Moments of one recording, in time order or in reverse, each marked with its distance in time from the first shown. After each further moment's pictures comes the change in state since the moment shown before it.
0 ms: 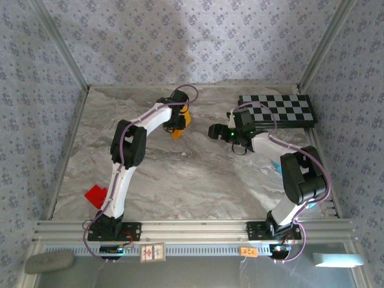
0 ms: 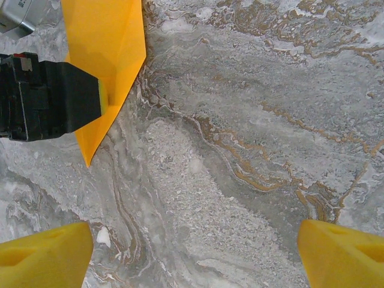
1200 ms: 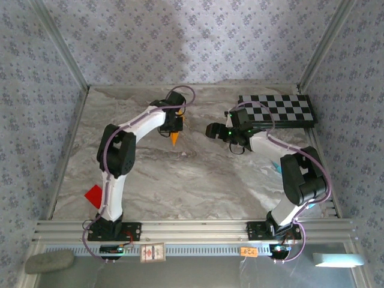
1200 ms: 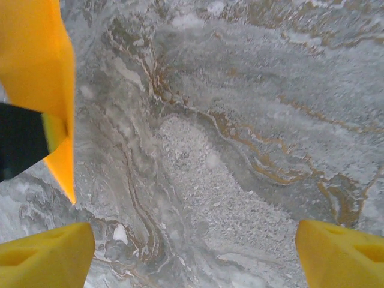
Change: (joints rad) left arm -0.020 -0.224 -0.228 0.042 0.000 -0.021; right arm 0.031 -0.011 0.032 -0.042 0.026 0.040
